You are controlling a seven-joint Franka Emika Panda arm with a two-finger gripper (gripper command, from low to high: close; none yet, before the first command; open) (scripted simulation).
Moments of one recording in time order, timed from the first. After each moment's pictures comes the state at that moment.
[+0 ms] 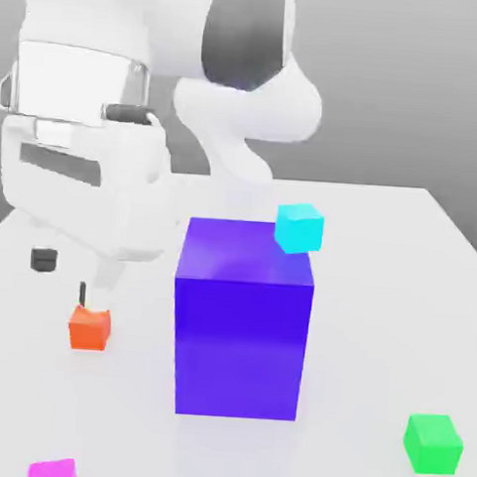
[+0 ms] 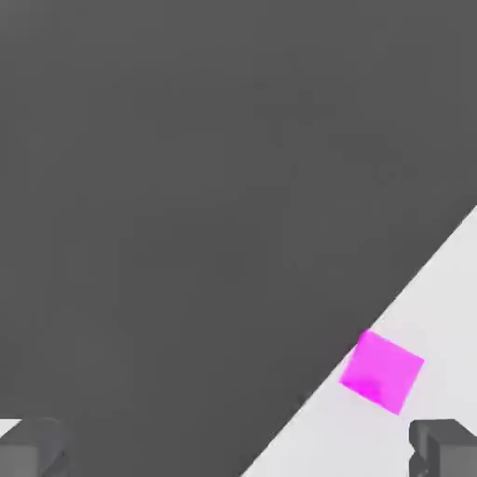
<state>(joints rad) -0.27 0.06 0.01 -2.23 -0.04 2.52 1.52</state>
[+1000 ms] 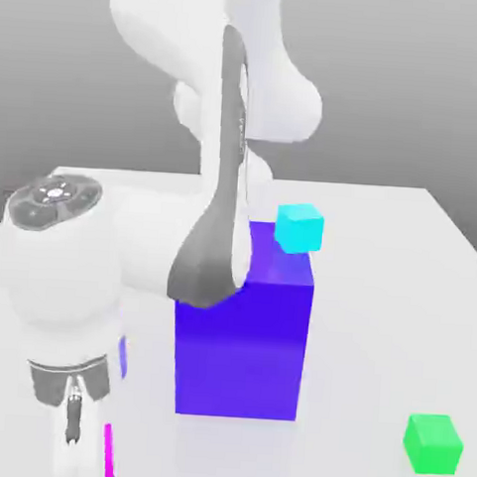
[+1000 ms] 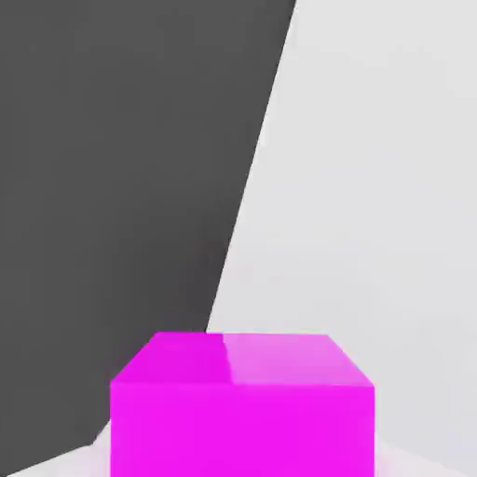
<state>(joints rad) -0.14 0.35 0.02 -2.26 0.02 2.61 1.90</state>
